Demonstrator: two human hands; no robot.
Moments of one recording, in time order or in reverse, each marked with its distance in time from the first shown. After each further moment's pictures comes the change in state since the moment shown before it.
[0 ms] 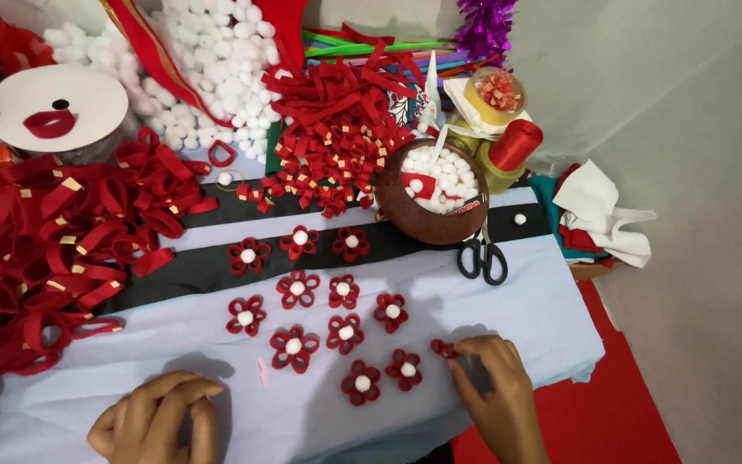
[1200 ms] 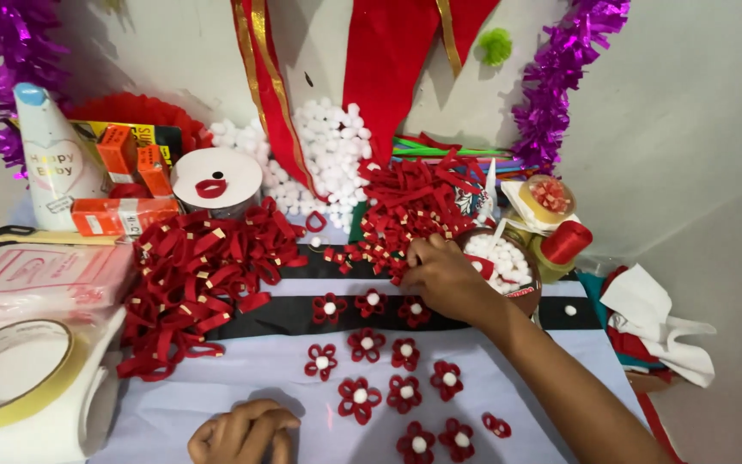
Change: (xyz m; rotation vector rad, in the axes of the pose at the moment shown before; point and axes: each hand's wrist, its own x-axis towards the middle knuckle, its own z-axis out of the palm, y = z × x) left_hand 0.010 -0.012 0.016 0.044 0.248 0.121; right_hand 0.251 -0.089 0.077 -0.269 -0.280 -1.010
